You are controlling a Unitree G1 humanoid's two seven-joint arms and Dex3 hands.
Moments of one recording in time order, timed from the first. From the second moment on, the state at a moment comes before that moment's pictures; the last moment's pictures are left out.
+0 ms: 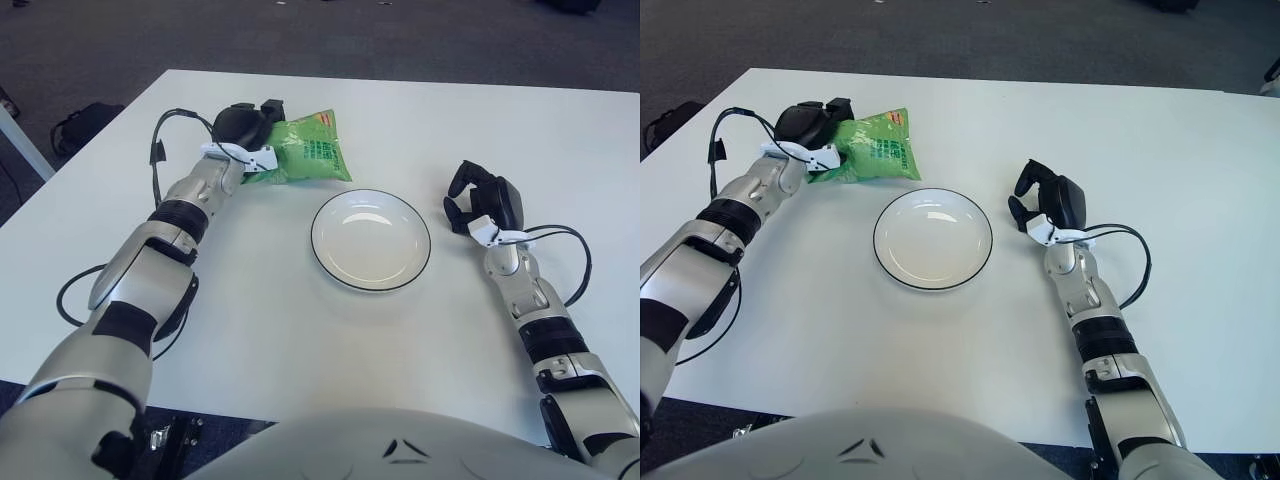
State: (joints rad) left arm -0.90 0.44 -0.47 0.95 0.71 -0.34 0.45; right arm -0.26 -0.37 0.11 0.40 -0.46 -0.20 -0.38
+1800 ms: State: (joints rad) left arm -0.48 0.33 -0.36 0.09 0.58 -0.48 0.08; right arm -0.29 -0.38 0.13 0.43 -0.46 -0.19 -0.39
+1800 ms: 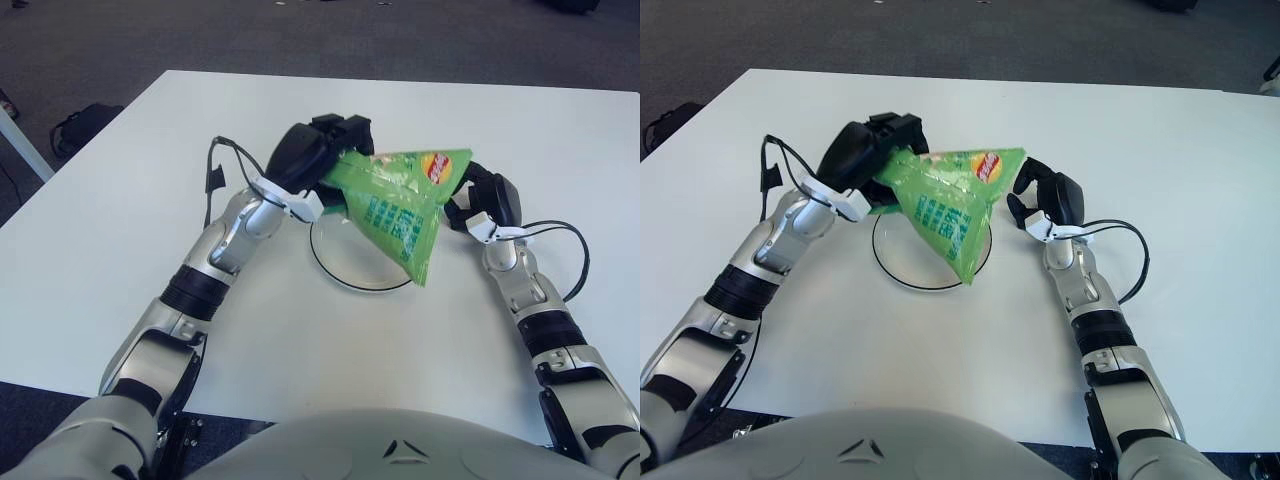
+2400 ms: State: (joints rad) left arm -0.49 0.34 -0.44 0.13 0.77 -0.51 0.05; right arm -0.28 -0.38 0.14 0.41 -0.49 -0.16 -0.39
